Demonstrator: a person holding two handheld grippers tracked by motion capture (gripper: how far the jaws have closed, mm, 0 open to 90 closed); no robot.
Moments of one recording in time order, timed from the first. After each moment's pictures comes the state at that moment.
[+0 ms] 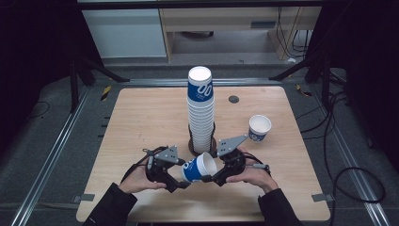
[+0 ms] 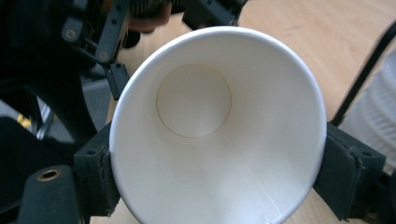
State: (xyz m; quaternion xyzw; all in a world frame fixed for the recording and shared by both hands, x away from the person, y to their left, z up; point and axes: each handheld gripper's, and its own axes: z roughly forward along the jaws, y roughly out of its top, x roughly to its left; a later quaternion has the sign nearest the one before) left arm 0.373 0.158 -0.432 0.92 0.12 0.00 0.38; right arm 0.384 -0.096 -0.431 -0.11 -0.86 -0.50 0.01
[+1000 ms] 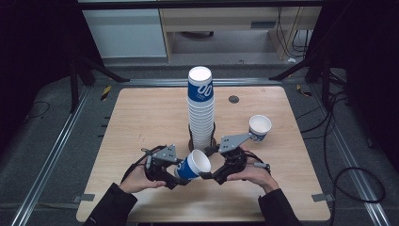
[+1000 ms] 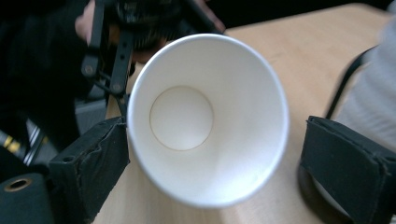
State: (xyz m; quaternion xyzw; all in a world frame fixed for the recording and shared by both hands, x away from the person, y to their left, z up) left arm 0.377 0.167 -0.431 0.90 0.13 0.01 0.41; right arm 0.385 -0.100 -0.422 -0.12 -0.84 -0.54 -0.01
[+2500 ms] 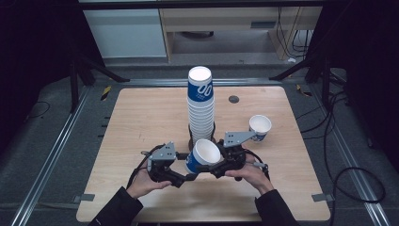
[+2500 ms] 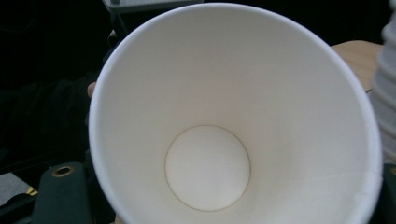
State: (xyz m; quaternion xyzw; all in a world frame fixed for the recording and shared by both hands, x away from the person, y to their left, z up) left arm 0.367 0.157 -0.427 0.85 0.16 0.05 0.50; right arm 0.387 -0.100 -0.417 -0.14 -0.78 -0.61 0.02
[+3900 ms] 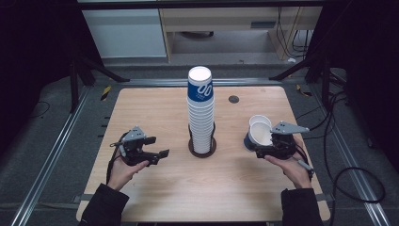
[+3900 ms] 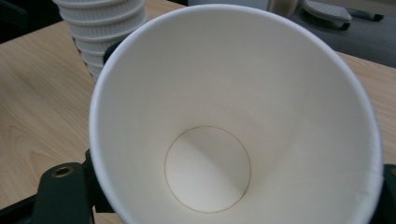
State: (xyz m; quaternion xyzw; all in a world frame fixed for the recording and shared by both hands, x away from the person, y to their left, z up) left arm 0.402 0.236 -0.424 0.80 0.35 0.13 0.46; right arm 0.393 -0.227 -0.404 -0.38 -0.77 -0.46 -0.21
